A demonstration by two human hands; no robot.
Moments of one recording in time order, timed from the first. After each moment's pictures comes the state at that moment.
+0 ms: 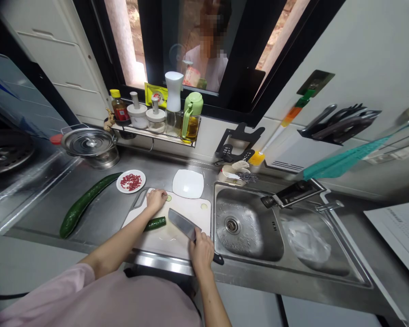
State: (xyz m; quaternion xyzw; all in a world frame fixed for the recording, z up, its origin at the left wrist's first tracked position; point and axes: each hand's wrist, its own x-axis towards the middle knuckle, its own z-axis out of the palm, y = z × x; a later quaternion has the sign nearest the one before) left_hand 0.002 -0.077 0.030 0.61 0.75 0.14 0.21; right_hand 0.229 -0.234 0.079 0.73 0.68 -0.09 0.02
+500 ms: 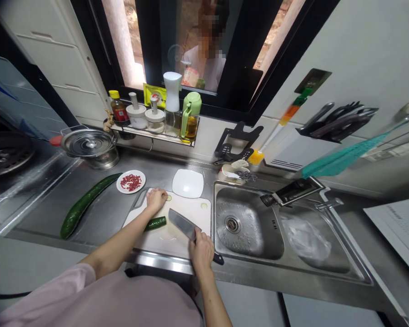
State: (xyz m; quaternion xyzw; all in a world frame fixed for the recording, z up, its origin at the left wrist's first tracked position) left_hand 0.003 -0.080 0.033 0.62 0.75 0.14 0.19; right_hand 0.229 -0.237 0.073 0.73 0.68 -0.10 0.01
